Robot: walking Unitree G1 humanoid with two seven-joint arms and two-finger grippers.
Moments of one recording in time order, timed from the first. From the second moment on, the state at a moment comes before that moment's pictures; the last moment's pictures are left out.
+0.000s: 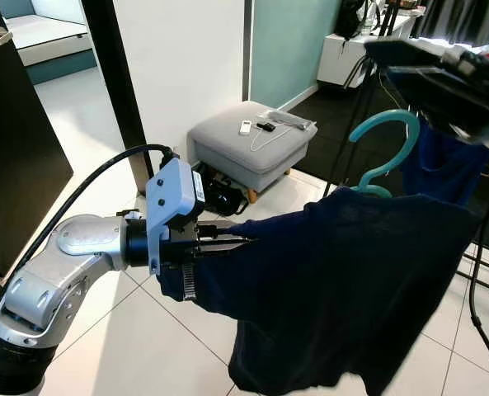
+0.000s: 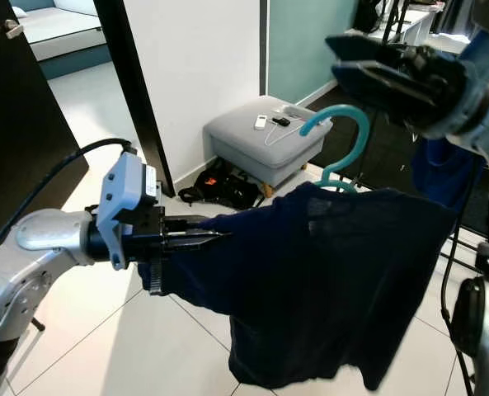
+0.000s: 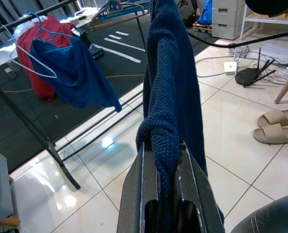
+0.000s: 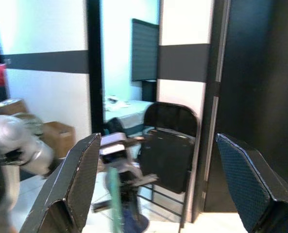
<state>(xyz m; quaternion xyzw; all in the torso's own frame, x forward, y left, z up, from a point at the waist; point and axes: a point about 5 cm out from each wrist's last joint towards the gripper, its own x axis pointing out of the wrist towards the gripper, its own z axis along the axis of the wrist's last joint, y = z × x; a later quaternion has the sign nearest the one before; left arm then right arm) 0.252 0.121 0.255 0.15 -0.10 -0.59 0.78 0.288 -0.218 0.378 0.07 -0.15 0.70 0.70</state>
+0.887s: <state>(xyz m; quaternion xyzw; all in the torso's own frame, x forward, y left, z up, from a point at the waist) 0.254 0.122 0.254 0.15 -0.10 -0.59 0.79 0.285 -0.207 0.332 -0.02 -0.01 0.70 0.71</state>
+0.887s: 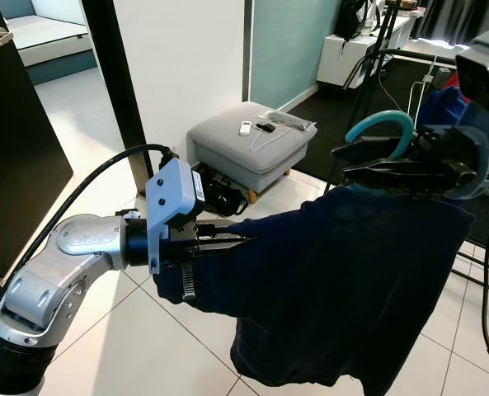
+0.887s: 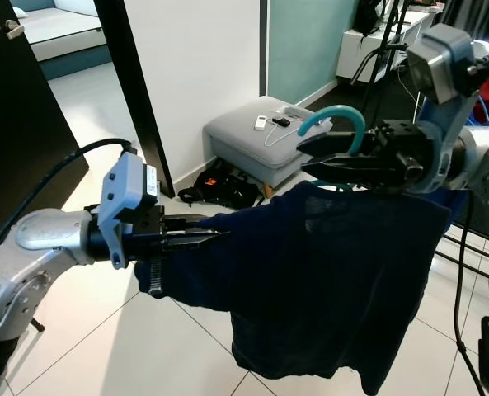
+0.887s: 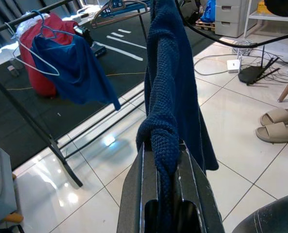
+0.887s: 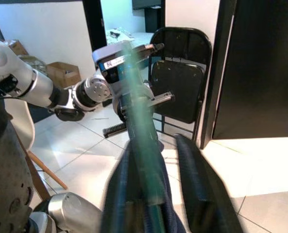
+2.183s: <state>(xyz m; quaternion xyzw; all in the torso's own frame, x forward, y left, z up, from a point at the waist) 0.243 0.209 0.245 0.07 -0.09 -0.44 0.89 0.321 -0.174 0.311 0.02 -0.06 0.66 0.75</state>
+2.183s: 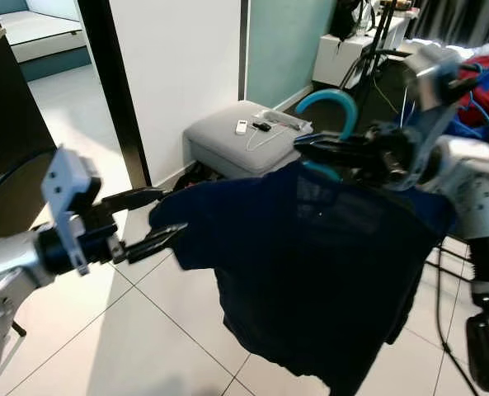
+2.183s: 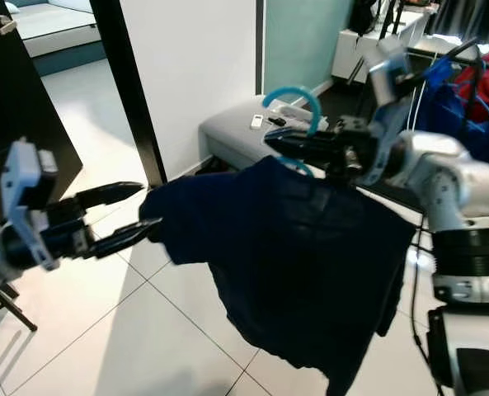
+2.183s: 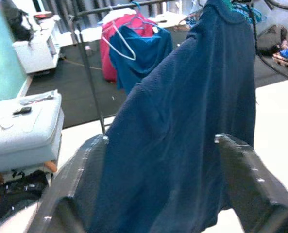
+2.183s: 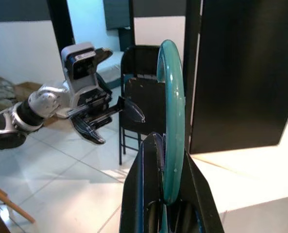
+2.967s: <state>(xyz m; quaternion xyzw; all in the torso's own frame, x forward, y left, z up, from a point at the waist) 0.249 0.266 0.225 0.08 -0.07 -0.26 0.96 0.326 -0.138 0.329 0.03 -0.11 0.71 0.69</state>
